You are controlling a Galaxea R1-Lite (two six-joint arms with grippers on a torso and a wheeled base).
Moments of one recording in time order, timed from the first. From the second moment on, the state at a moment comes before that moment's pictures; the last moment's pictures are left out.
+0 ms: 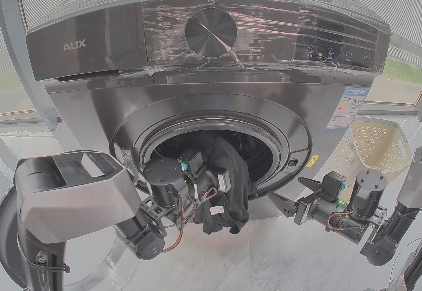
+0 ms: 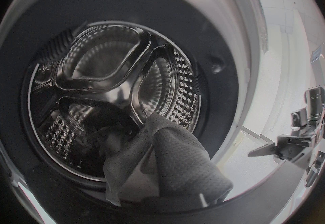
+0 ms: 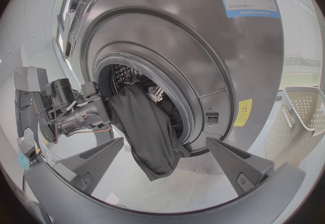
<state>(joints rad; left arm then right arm) -0.70 2.27 -0.81 -1.55 0.16 -0.13 0.58 1.93 -0.21 -1.55 -0.02 0.19</state>
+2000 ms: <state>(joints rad) -0.55 2.53 -1.58 -0.71 0.17 -0.11 0.59 1.93 -0.21 -1.55 -0.02 0.19</state>
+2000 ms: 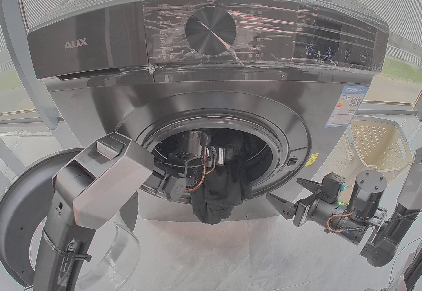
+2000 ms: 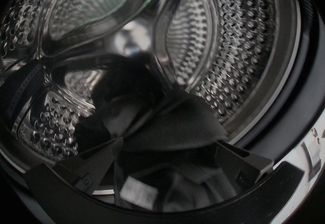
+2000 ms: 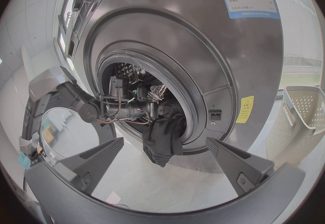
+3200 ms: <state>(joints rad) -0.60 2.49 -1.40 -0.67 0.11 -0.12 0.60 1.92 -0.21 -1.55 -0.02 0.19</state>
